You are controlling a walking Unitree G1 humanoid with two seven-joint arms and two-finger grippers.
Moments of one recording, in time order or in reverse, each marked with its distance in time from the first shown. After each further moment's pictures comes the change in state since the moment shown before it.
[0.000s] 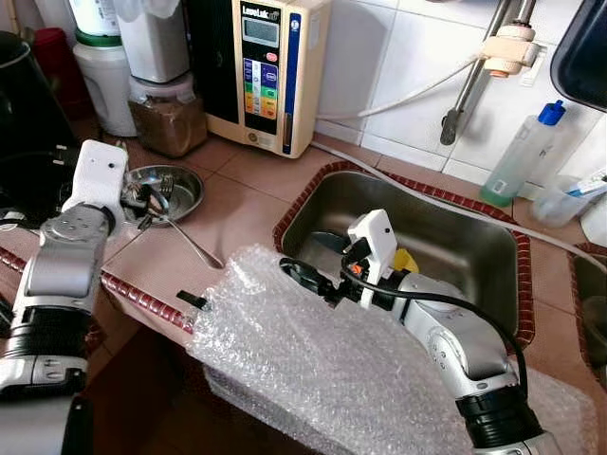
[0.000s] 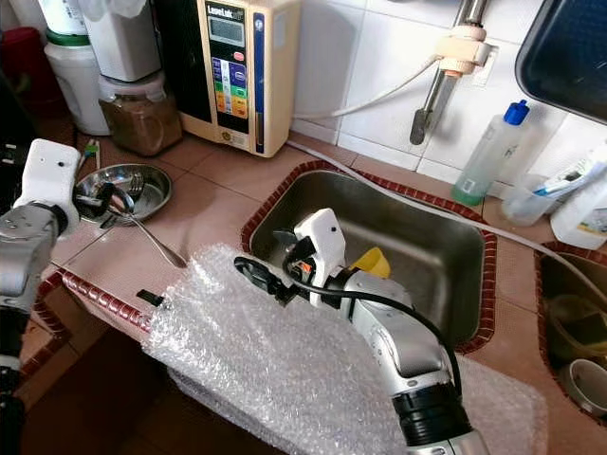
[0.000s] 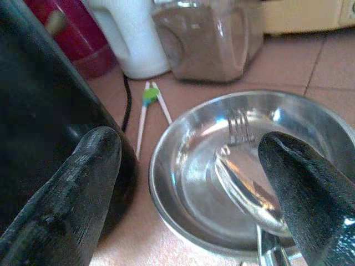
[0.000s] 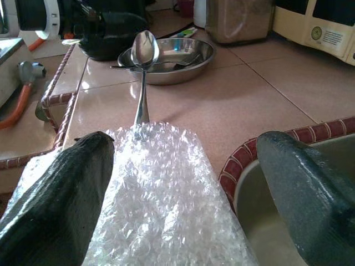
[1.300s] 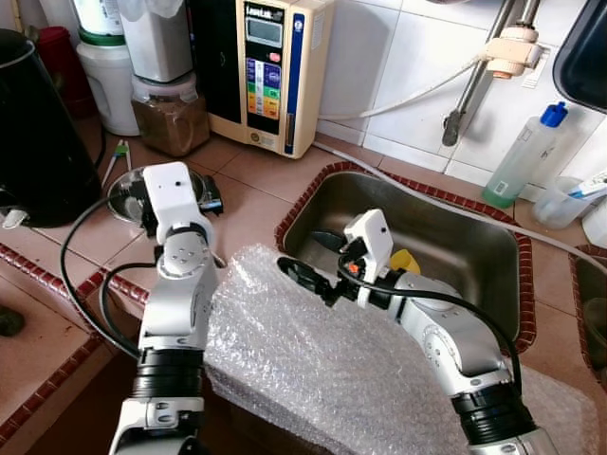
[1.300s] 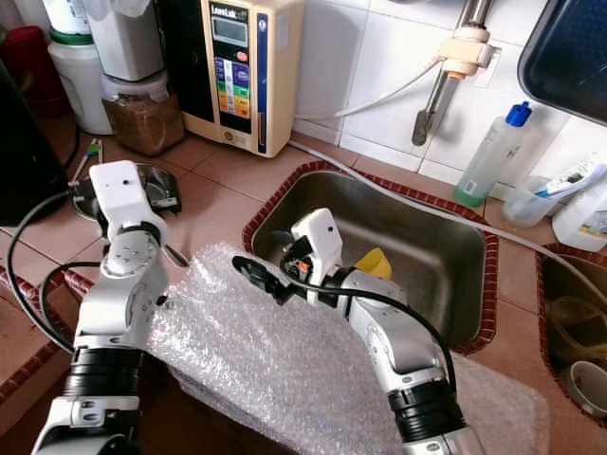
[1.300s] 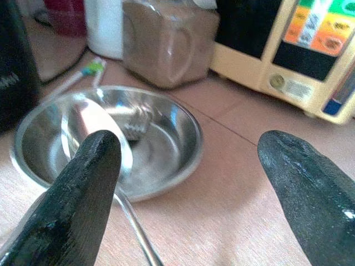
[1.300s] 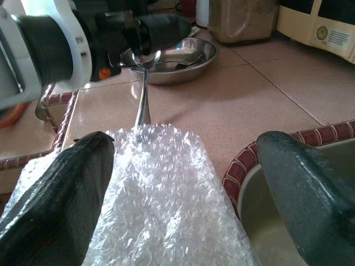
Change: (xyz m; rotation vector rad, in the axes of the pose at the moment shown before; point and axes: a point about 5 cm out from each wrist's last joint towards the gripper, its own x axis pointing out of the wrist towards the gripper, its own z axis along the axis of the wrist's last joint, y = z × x) left arm -0.033 -0.119 0.011 -0.510 -0.053 0.076; right arm 0.005 -0.001 -0.002 -0.001 -0.003 0.001
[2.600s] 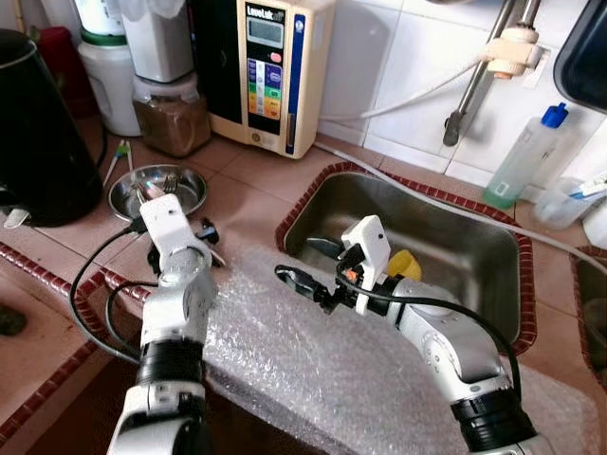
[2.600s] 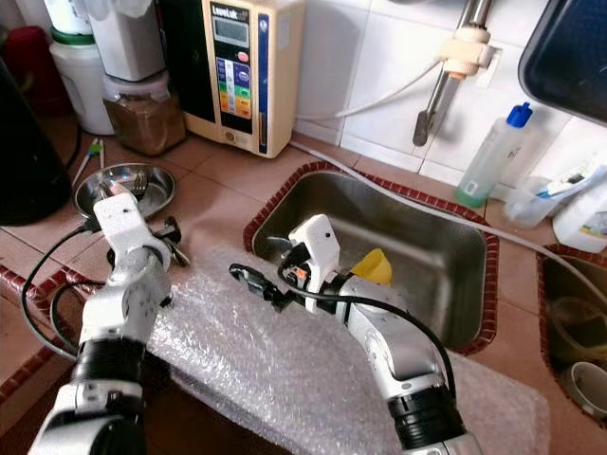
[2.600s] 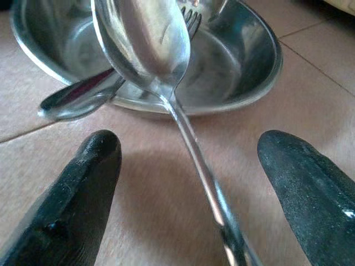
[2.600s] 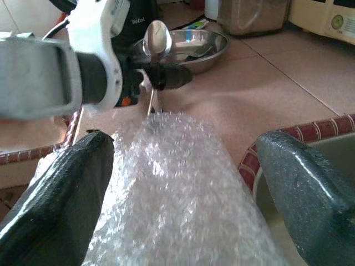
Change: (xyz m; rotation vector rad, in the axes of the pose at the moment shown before) left arm 0.026 0.023 -0.032 -0.103 0.258 0.131; right arm -0.004 0.006 -0.007 0.014 0.020 0.020
